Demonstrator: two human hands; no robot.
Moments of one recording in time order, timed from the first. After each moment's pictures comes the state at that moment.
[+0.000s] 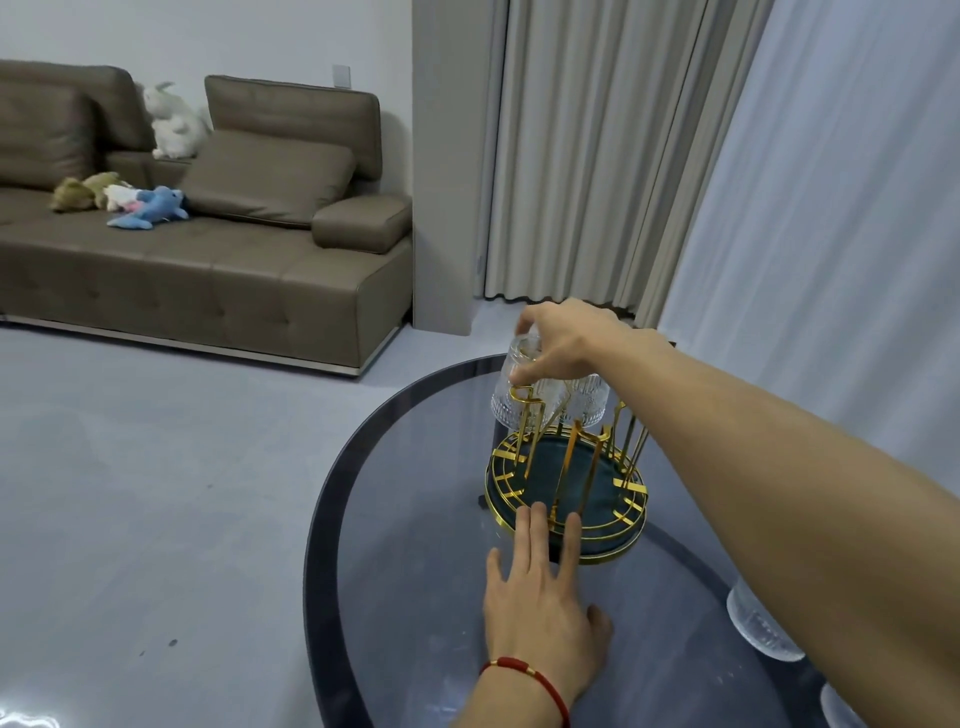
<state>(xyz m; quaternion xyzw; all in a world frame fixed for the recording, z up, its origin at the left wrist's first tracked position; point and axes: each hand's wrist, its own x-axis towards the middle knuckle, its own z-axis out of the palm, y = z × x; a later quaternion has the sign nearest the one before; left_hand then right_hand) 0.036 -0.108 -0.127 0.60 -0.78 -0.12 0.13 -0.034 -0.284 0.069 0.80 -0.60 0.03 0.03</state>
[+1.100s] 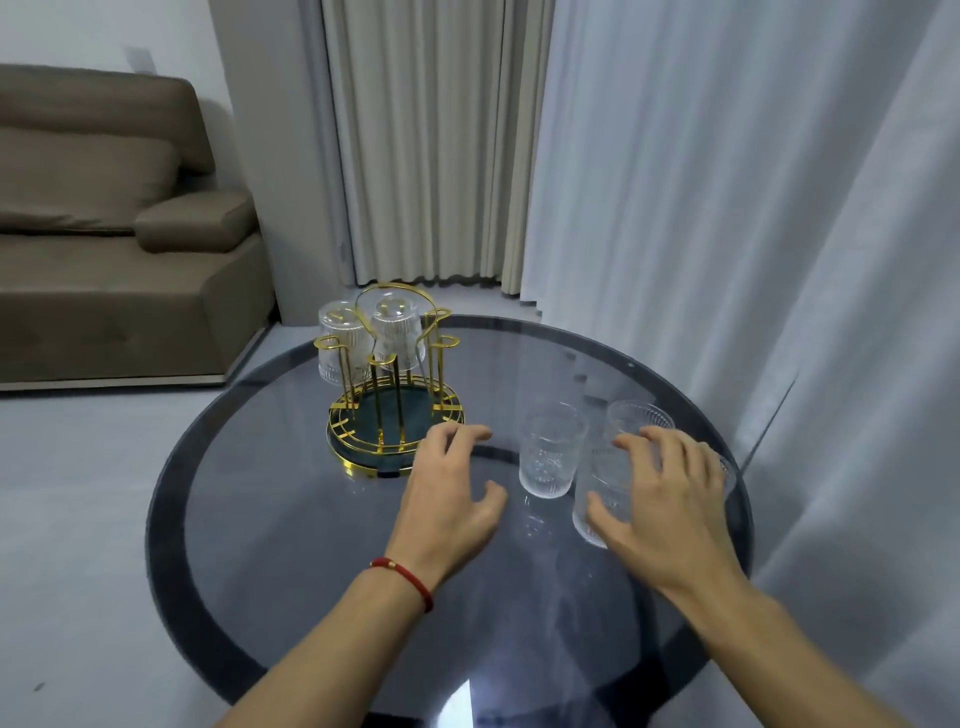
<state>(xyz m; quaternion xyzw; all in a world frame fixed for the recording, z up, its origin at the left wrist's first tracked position) -0.025 -0.036 -0.062 0.43 -0.79 -0.18 0.40 -0.231 0.050 -0.052 0.59 -0.77 0.21 0.12</state>
